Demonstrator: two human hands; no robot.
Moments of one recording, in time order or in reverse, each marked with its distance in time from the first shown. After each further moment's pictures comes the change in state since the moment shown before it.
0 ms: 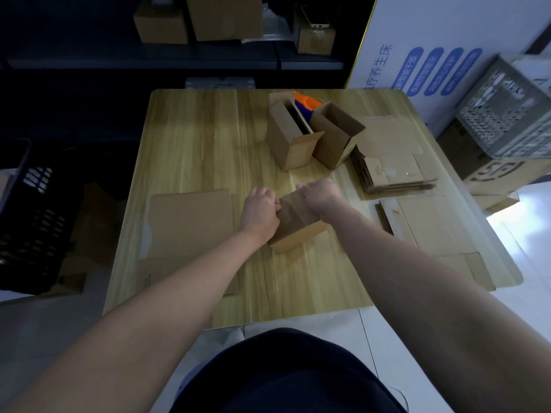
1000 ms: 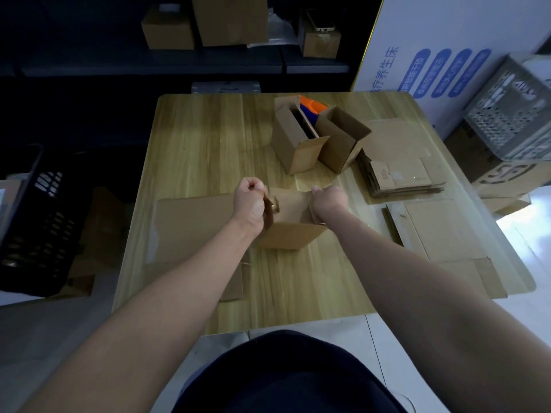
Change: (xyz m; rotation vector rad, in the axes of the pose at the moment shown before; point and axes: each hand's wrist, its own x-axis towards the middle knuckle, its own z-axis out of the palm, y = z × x) left_hand 0.023 -0.005 -0.022 -1.298 0.155 -0.662; right_hand 0.003 0.007 0.003 -0.167 0.142 0.032
